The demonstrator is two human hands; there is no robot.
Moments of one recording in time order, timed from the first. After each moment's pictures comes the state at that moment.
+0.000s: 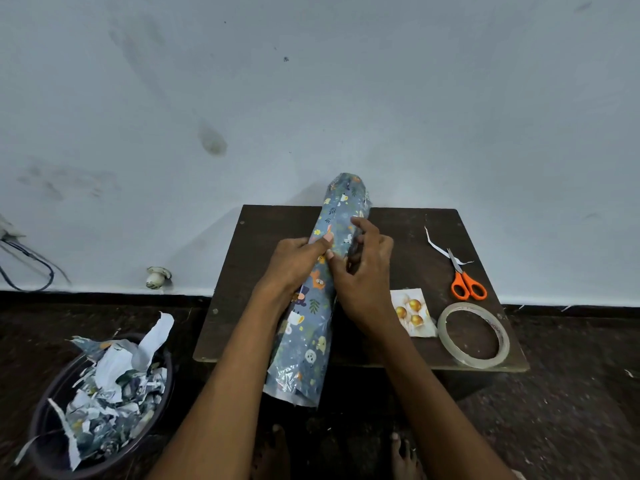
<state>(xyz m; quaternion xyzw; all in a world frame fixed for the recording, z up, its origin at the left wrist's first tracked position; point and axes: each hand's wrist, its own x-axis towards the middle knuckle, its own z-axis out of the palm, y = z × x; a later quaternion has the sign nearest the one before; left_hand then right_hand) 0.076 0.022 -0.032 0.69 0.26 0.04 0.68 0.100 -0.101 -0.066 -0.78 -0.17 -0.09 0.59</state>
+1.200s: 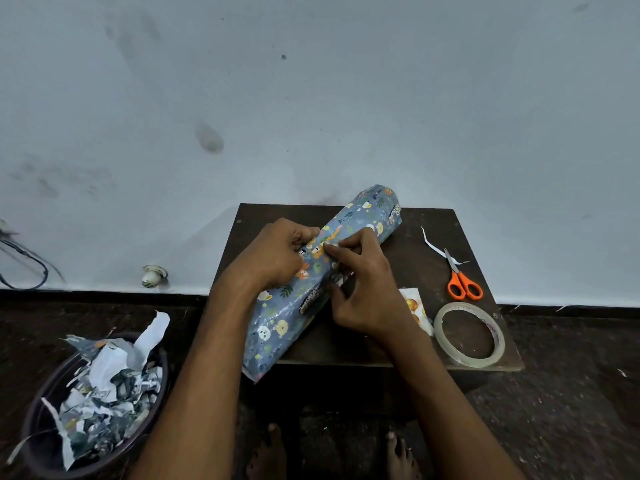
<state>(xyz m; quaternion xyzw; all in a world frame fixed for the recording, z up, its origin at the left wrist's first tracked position) 0.059 0.045 0.006 0.88 0.10 -0.02 0.46 0.098 -0.128 -0.053 -0.80 -0.39 -0.12 0.44</state>
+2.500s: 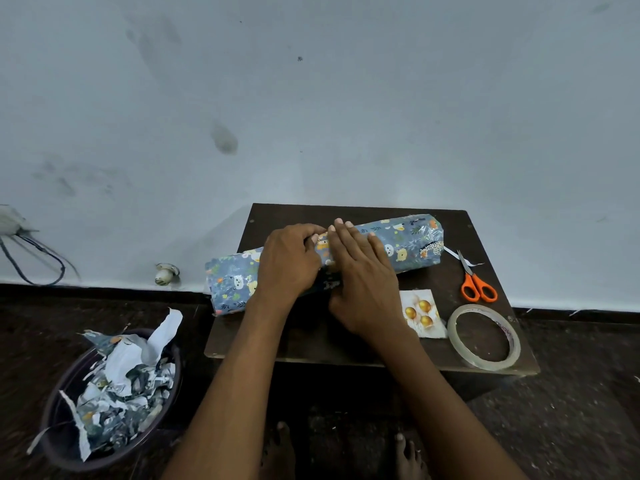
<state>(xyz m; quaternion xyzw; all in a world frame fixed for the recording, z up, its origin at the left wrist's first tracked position) 0.066 0.035 -0.033 0.89 0.15 0.23 0.35 0.092 -0.104 -0.060 -0.91 -0.36 -0.12 0.19</state>
